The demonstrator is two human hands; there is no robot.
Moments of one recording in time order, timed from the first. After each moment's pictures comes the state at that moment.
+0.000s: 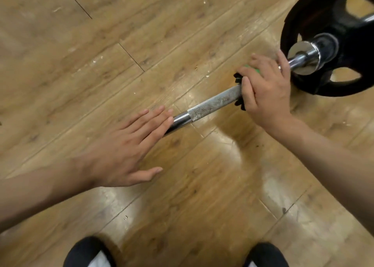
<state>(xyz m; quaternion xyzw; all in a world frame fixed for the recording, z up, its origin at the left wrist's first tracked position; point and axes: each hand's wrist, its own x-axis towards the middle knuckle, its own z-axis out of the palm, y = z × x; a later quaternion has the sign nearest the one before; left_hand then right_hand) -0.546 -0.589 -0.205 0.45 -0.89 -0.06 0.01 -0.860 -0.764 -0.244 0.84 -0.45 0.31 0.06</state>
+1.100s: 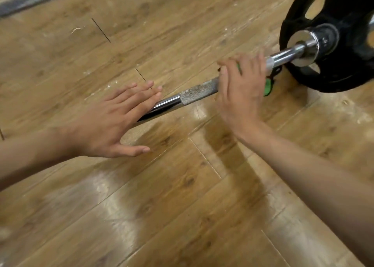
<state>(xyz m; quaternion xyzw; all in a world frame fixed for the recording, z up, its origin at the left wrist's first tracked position) -0.455 -0.697 -0.206 0.47 -0.88 -0.04 0.02 -0.728 -0.821 -0.246 0.79 -0.50 0.34 0.02</state>
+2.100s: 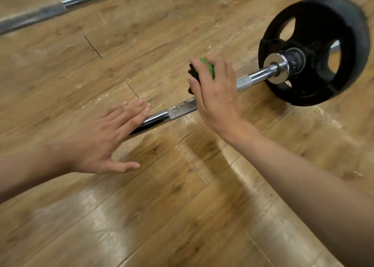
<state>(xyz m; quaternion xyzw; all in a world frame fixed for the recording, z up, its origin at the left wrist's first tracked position) -0.463 -0.684 -0.205 0.47 -0.88 -0.05 0.02 -0.725 -0.824 -0.218 0.83 -0.41 0.37 -0.02</state>
